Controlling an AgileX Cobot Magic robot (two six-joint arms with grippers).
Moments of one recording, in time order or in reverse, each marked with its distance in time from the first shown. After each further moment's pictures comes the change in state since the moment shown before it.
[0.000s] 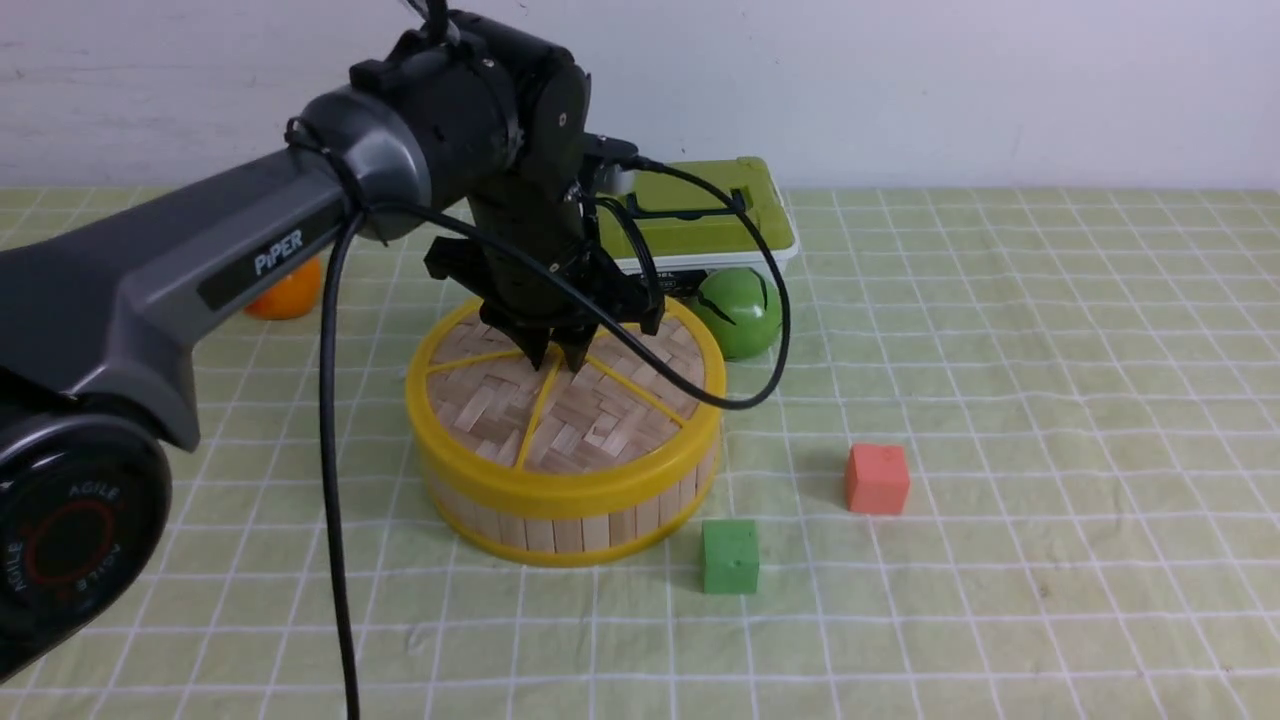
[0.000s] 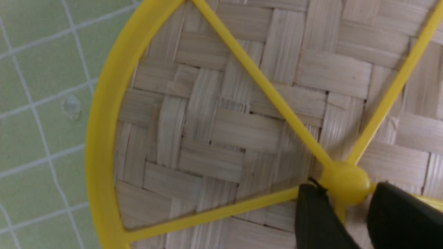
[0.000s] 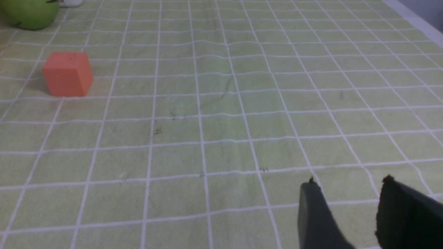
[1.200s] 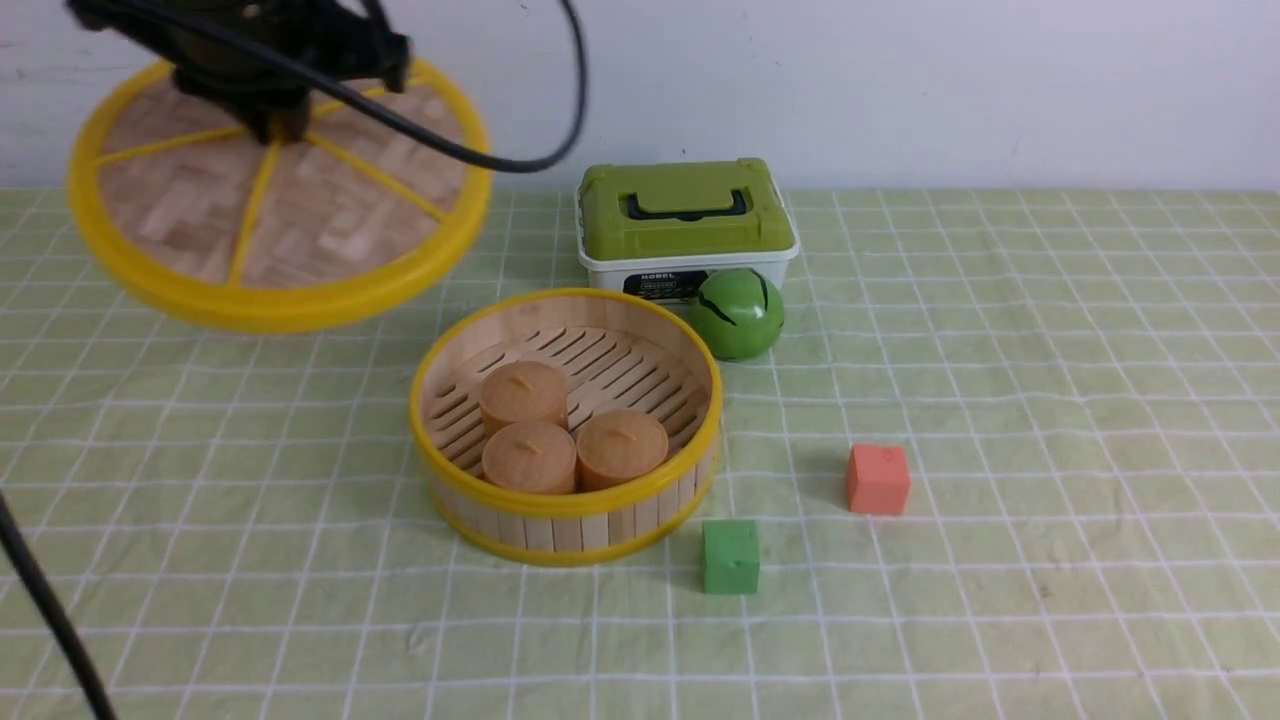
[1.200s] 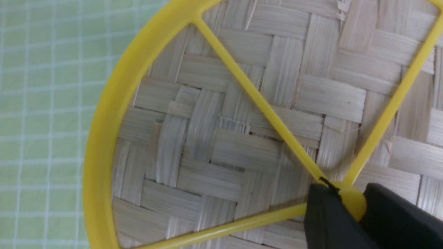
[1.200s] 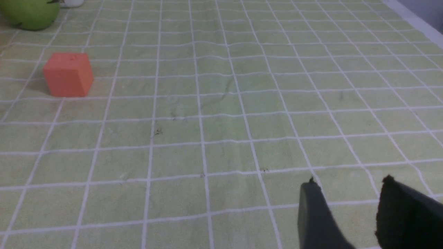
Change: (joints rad) right arm 0.000 0.000 0.000 0.000 0.000 0.000; left arm 0.215 -0.338 0.016 0.208 0.158 -0.061
